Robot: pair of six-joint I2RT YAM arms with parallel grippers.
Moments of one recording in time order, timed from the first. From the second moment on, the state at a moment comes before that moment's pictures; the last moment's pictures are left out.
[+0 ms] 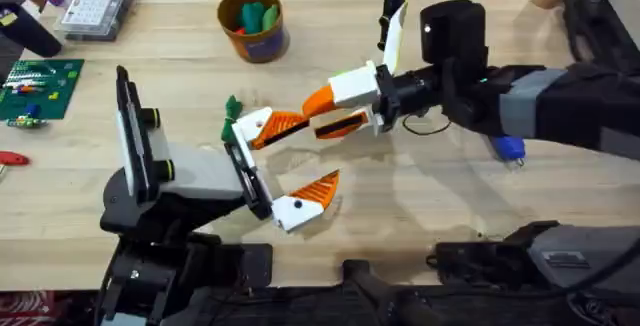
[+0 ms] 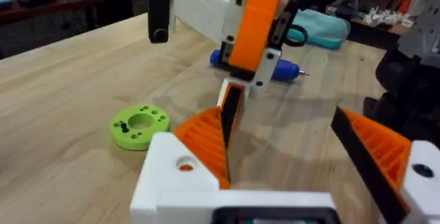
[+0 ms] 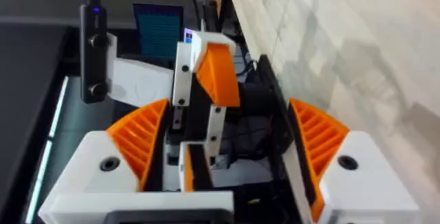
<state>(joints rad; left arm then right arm) -0.15 0.00 0.01 -0.08 0.95 -0.06 0.46 1.51 0.69 0.23 -1.26 0.88</state>
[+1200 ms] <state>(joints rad) -0.15 0.00 0.01 -0.08 0.95 -0.06 0.50 1.65 0.68 0.61 -1.31 1.05</state>
